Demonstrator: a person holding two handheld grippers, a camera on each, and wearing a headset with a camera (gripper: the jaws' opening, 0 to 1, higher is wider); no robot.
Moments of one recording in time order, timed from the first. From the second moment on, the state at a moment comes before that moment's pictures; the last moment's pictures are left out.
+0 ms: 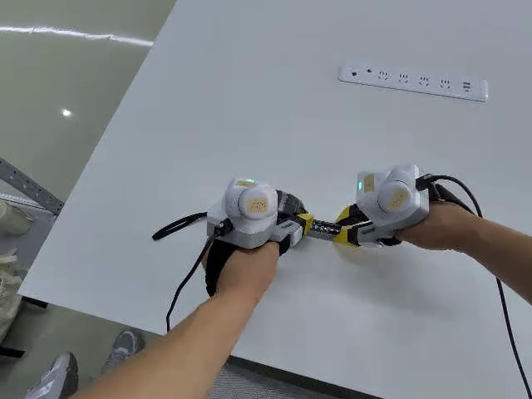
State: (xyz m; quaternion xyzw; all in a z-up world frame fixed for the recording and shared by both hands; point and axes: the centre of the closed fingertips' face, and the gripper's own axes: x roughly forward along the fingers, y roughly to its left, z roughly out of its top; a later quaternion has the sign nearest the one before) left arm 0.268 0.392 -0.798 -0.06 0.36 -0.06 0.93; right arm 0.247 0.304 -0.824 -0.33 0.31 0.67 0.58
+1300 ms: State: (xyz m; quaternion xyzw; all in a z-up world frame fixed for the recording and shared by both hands) left arm 0.268 0.392 -0.798 -0.07 0.37 -0.07 0.92; right arm 0.247 0.339 -0.825 -0.32 0.29 0.68 0.59
